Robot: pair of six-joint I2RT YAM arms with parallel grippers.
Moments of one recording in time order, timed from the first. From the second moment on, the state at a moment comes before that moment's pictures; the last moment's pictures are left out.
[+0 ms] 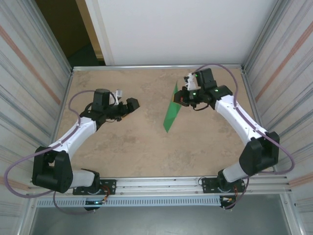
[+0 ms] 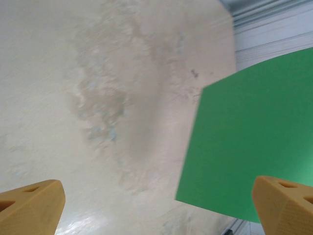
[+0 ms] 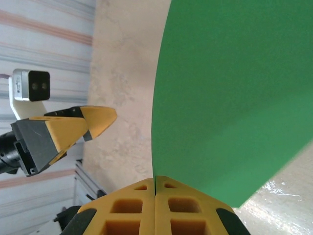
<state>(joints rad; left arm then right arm) -0.26 1.32 0.85 -0.24 0.57 -0.71 0.41 1.54 1.38 -0.70 -0.55 0.61</state>
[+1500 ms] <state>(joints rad) -0.55 1.78 1.01 -0.17 0.54 -0.78 0.44 1.80 0.98 -0.22 -0.58 0.80</state>
